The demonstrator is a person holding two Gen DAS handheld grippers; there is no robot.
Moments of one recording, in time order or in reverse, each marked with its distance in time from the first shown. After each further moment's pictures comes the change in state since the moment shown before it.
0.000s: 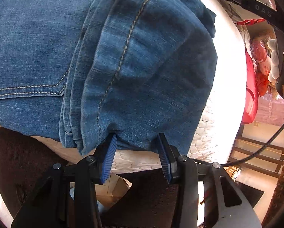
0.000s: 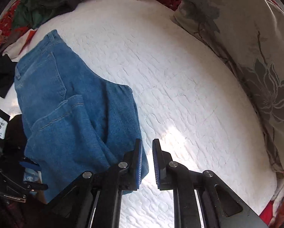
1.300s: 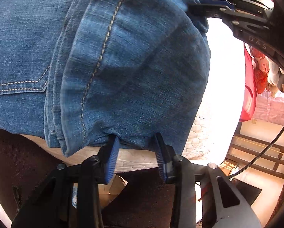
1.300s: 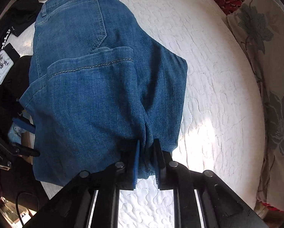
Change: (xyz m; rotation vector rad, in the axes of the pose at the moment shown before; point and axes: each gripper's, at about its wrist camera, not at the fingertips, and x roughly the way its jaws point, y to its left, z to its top) left arm 0.004 -0.004 0.002 -0.020 0.040 -0.031; right arm 0.032 0.062 -0.012 -0.358 0.187 -0.054
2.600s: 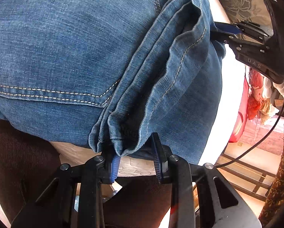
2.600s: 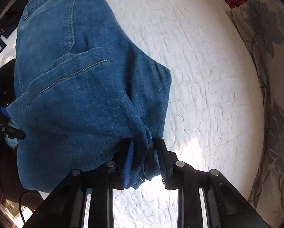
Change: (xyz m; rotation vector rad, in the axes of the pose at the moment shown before) left arm -0.025 0.069 0.007 -0.169 -0.041 -0.083; right arm 0.022 -0.017 0.016 0.065 0.062 0.023
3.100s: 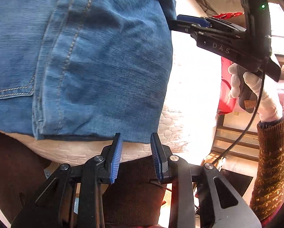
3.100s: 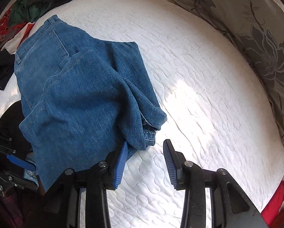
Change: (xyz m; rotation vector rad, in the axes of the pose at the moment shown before) left arm 0.004 -0.053 -0.025 0.239 0.067 -0.031; right arm -0.022 0.002 -0.097 0.400 -0.183 0.027
